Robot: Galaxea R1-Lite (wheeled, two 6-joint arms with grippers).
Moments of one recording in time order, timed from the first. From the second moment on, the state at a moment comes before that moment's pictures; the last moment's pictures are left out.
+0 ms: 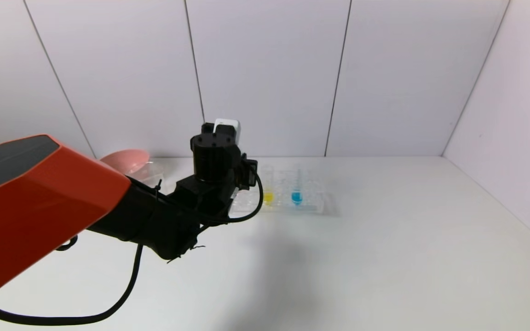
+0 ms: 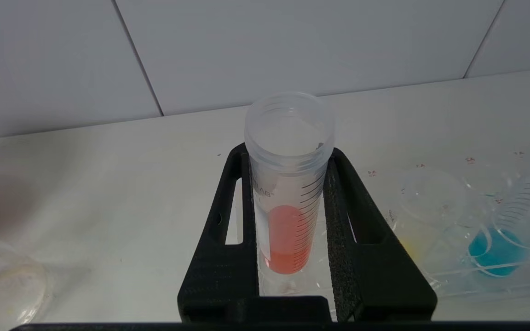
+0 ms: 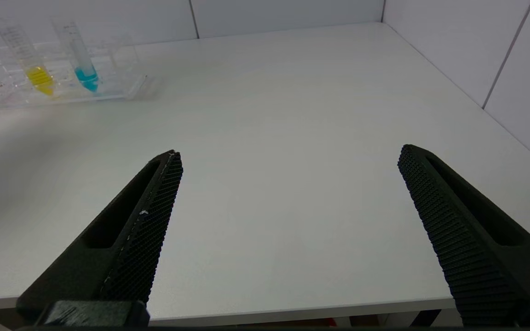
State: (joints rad) left arm -0.64 2.06 -1.10 -0.89 0.51 -0.02; right arm 0.00 0.00 0.00 0.00 -0.04 0.09
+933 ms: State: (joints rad) left arm -0.31 1.61 -0.91 -0.47 0.00 0.10; right arm 0.00 0.00 0.00 0.00 -0.04 0.09
